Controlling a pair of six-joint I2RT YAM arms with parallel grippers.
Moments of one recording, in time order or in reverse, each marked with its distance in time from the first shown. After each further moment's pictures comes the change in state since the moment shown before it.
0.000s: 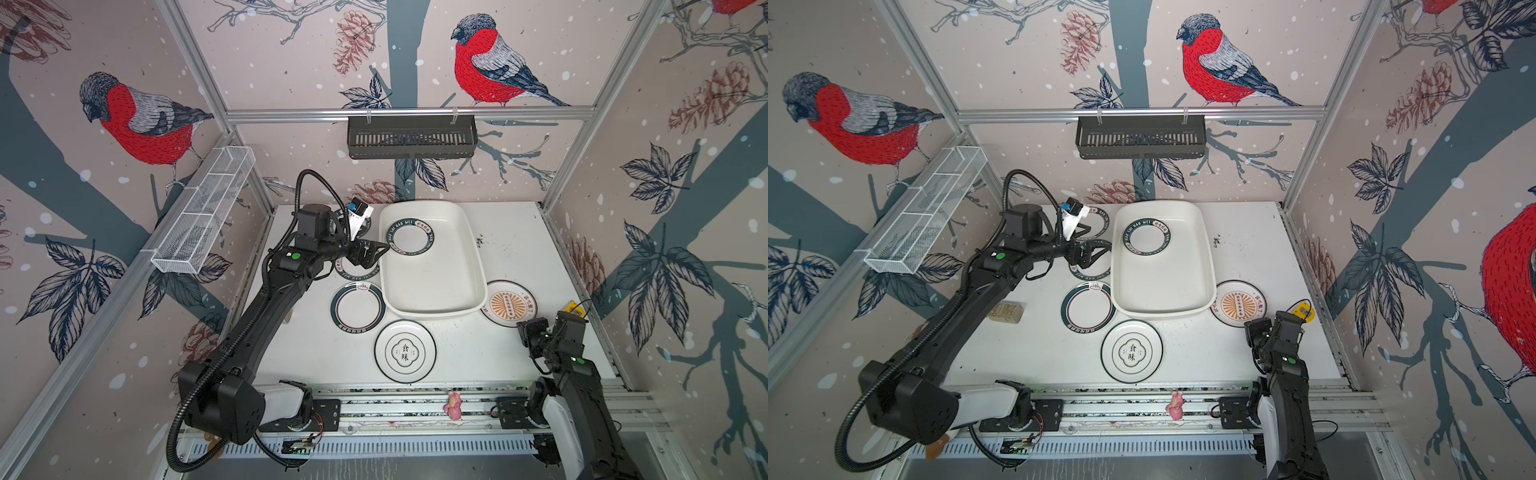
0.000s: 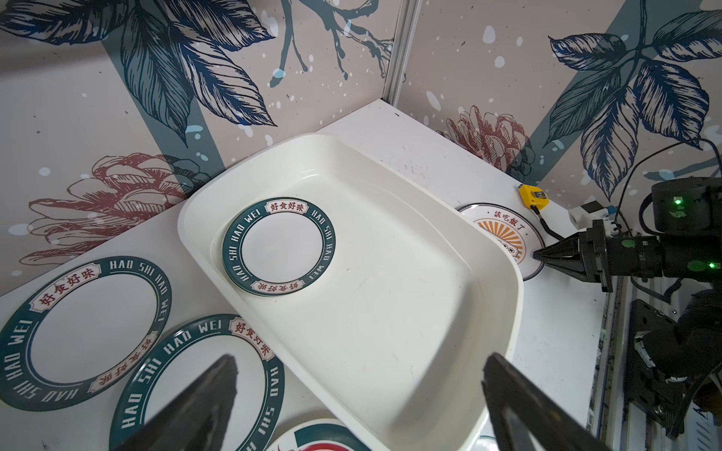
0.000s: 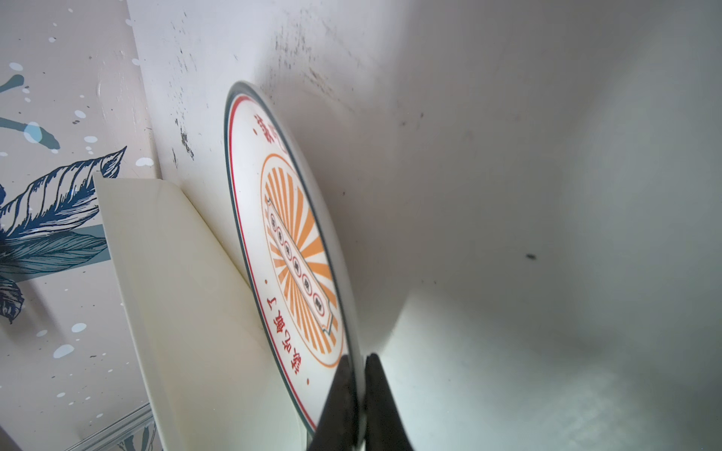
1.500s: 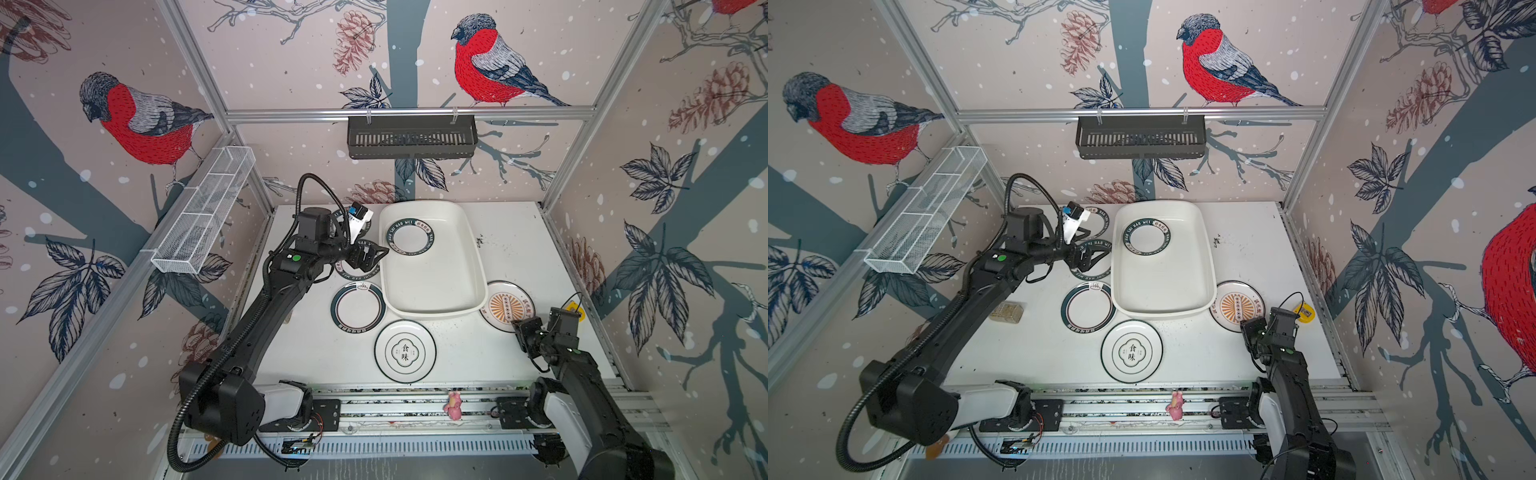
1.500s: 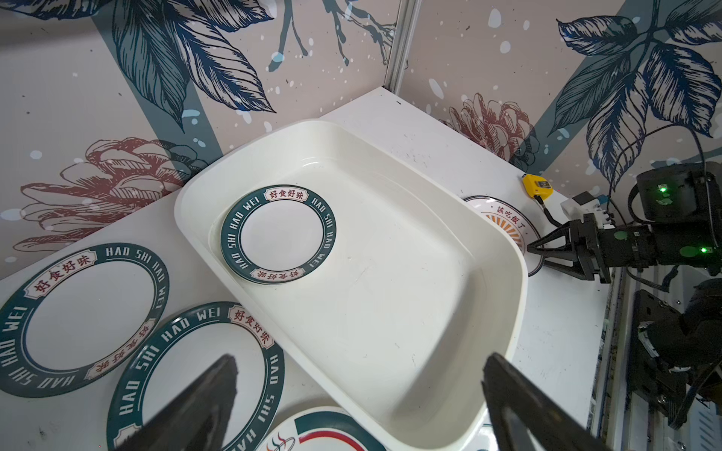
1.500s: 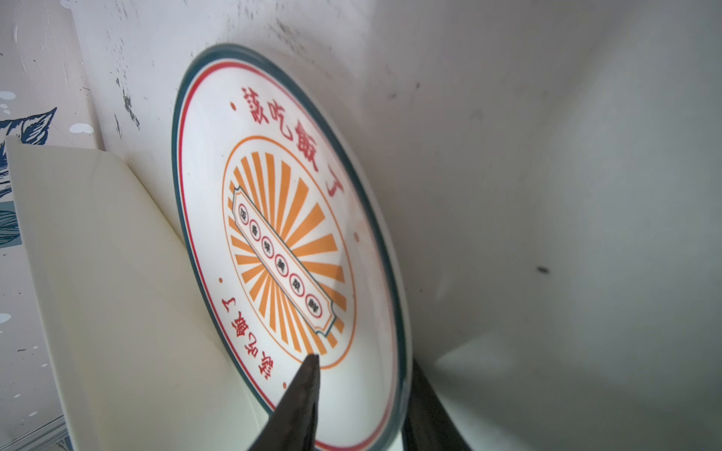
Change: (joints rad) left arm 0.007 -0.005 -0.032 -0.003 -0.001 0.016; right arm 0.051 0.158 0.004 0.041 0.024 -0.074
